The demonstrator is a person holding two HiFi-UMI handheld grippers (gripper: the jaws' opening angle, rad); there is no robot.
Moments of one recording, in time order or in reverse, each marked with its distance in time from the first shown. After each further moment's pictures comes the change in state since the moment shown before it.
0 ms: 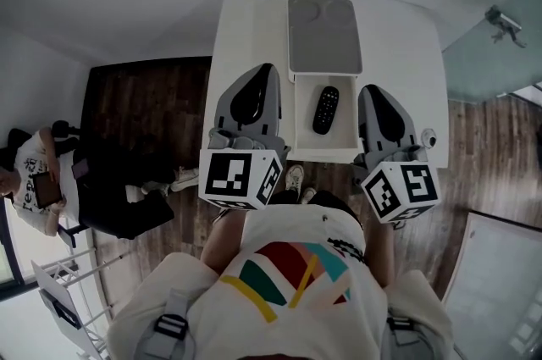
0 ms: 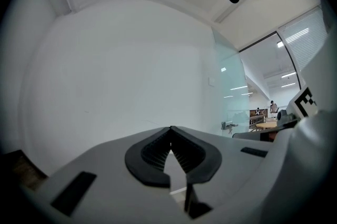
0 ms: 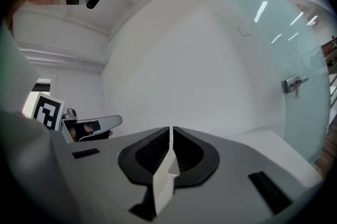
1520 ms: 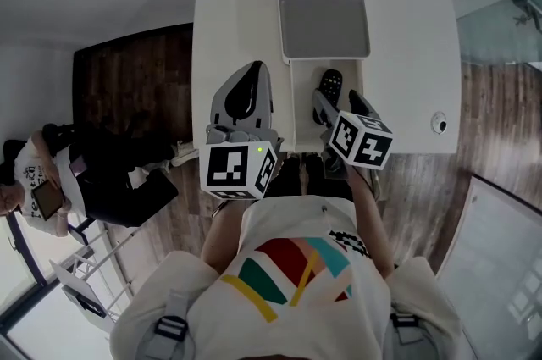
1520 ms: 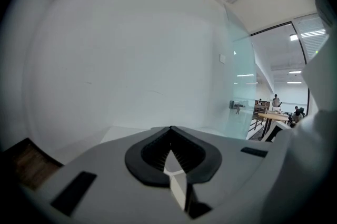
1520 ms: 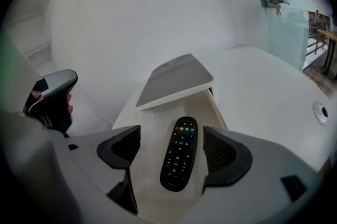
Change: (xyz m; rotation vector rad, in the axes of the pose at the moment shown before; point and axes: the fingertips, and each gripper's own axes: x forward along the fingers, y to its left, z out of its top) left arm 0.044 0.039 -0.100 -0.043 0.217 0.037; right arm 0.067 -0.051 -0.225 0.344 0.620 -0.217
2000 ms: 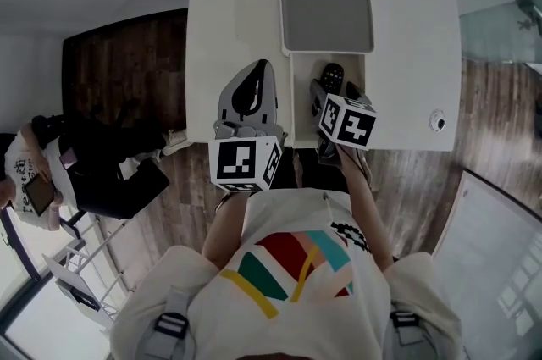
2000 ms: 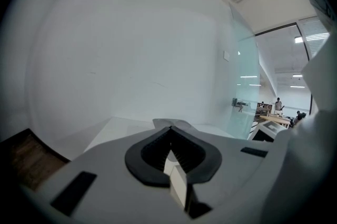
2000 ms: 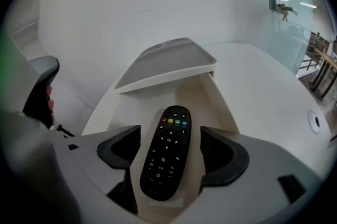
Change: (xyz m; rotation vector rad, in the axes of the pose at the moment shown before) left arm 0.009 0.005 -0.041 -0.046 0.022 0.017; right arm 0.038 -0.022 -0.021 -0.063 0.123 -0.152
